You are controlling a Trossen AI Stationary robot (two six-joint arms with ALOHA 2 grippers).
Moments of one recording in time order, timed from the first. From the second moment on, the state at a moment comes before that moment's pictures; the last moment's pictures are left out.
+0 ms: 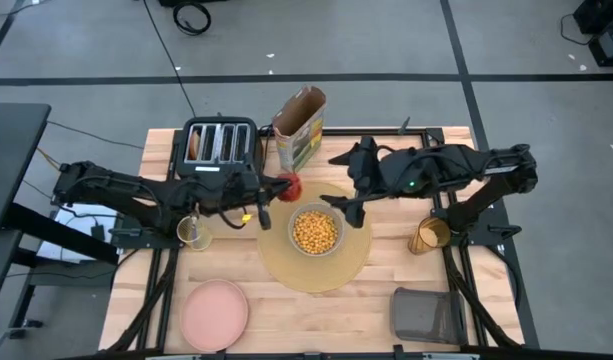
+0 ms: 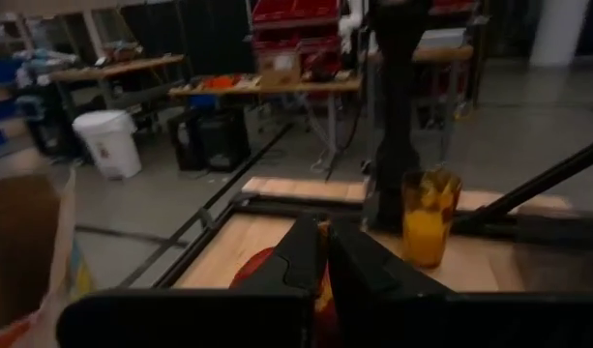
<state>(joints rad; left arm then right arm) -0.13 1.17 0.88 0.25 -0.46 0.04 0.26 1.49 1.84 -0.79 0.48 0.16</state>
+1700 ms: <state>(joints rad) -0.02 1.73 0.45 1.11 -0.63 -0.17 0.28 1.50 1.69 -0.78 0.48 0.48</state>
